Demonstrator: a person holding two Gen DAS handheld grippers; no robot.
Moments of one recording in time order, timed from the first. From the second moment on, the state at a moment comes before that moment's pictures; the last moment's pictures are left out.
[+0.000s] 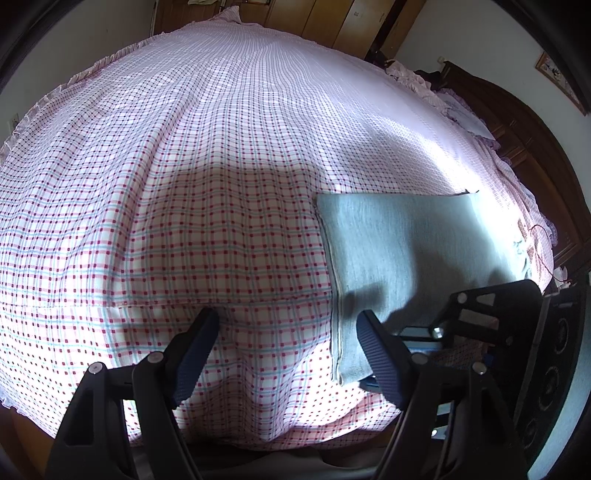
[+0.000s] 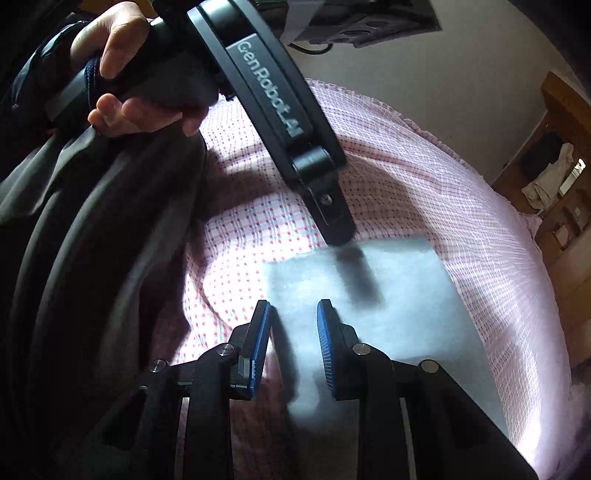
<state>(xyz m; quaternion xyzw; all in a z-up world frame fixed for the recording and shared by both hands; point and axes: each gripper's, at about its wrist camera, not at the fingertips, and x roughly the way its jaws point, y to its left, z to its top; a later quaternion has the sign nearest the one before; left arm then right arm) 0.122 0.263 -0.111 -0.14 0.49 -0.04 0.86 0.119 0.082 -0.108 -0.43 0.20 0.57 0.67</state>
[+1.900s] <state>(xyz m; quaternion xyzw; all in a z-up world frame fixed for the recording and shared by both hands) 0.175 0.117 -0.122 0.01 0.46 -0.13 0.88 0.227 -0.192 -0.092 -0.20 0.37 0.26 0.87</state>
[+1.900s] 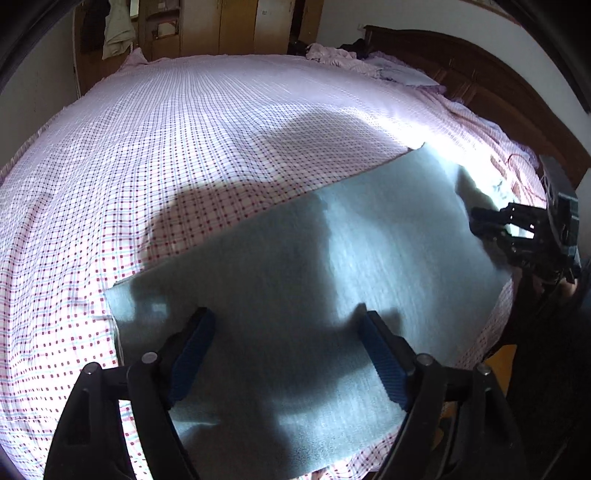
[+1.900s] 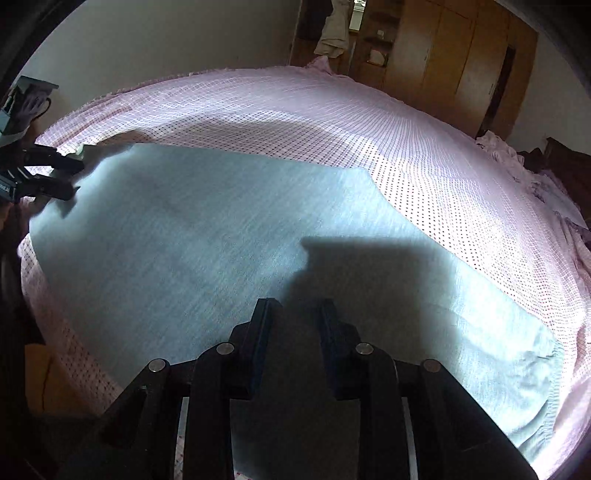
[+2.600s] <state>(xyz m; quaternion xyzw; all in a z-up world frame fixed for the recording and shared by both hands) 0.177 0.144 -0.118 -0.05 0.45 -0.13 0.88 0.262 -0.254 -0.081 -0.09 0.39 0.22 0.89</state>
